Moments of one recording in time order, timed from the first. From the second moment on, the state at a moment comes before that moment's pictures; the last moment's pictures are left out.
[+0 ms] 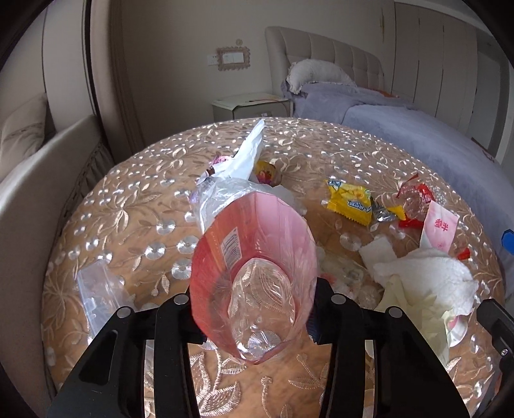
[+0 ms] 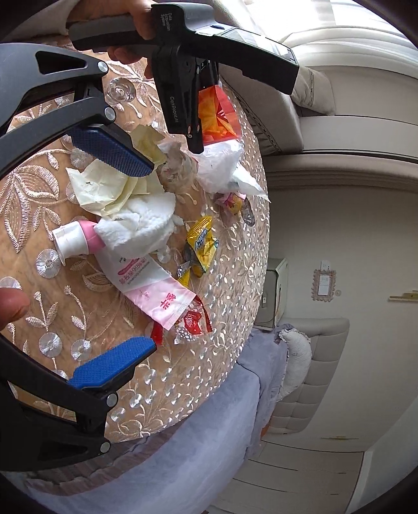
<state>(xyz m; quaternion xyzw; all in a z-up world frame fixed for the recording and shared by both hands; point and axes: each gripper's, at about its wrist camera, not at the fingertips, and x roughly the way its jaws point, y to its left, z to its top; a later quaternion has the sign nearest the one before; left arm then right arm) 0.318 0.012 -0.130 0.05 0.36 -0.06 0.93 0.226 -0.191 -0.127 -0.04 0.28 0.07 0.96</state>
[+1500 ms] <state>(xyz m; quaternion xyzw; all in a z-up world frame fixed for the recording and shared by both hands) 0.171 -0.139 -0.058 0.06 0.24 -0.24 0.94 0.110 -0.300 -0.052 -0.04 0.18 0.01 0.98</state>
